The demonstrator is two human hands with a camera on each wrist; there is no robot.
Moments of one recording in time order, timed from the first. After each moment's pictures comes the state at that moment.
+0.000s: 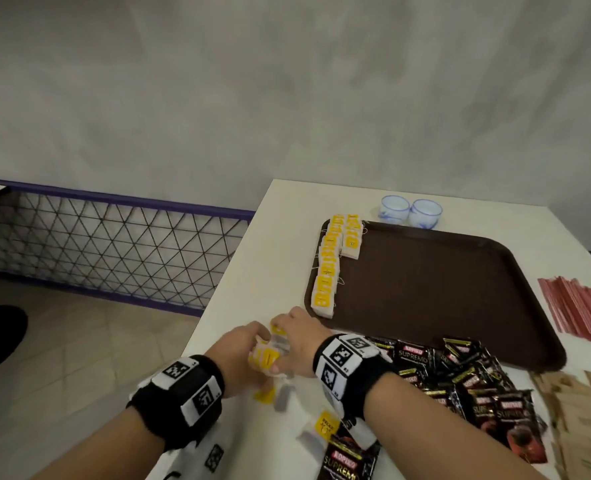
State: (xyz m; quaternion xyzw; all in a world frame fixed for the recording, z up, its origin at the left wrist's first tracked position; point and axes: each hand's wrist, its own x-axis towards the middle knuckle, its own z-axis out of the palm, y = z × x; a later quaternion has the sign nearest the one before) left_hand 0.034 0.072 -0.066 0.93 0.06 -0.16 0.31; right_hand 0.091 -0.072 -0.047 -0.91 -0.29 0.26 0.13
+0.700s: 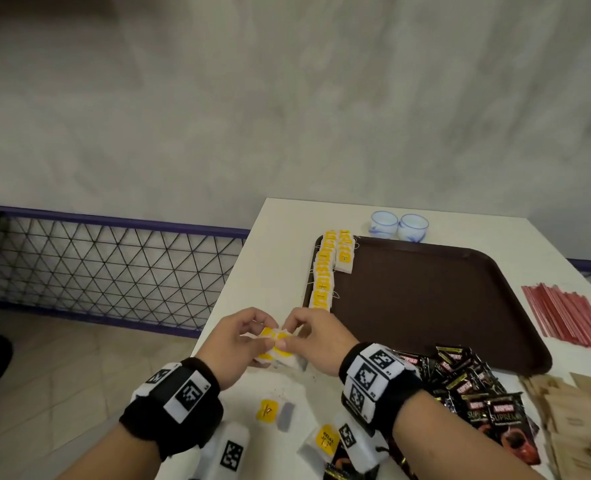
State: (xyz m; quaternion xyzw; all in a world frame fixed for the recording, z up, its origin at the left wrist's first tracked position) left_hand 0.034 0.068 -0.025 0.78 0.07 -0.03 0.62; right_hand 0.092 -0.094 -0.026 -0.85 -0.22 0.19 0.44
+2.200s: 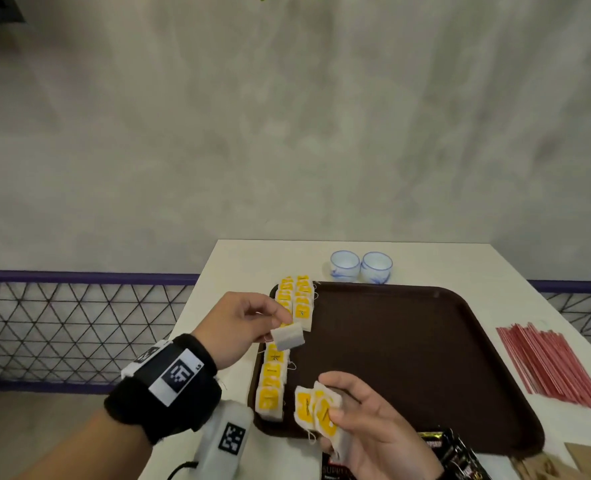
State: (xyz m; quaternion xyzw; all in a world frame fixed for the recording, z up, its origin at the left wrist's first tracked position) left_hand 0.178 0.009 0.045 0.81 -0.04 -0.05 0.59; right_hand 0.120 -0.202 -0.026 -0.34 0.00 0.32 0.88
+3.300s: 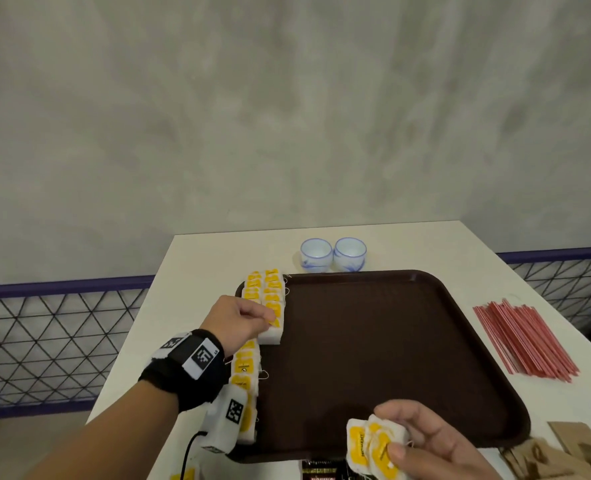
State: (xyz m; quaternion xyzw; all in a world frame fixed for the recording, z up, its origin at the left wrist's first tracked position) left_hand 0.270 -0.011 -0.038 0.85 0.02 -0.06 0.53; right_hand 0.107 -0.282 -0.029 -0.52 0.03 0.28 0.80
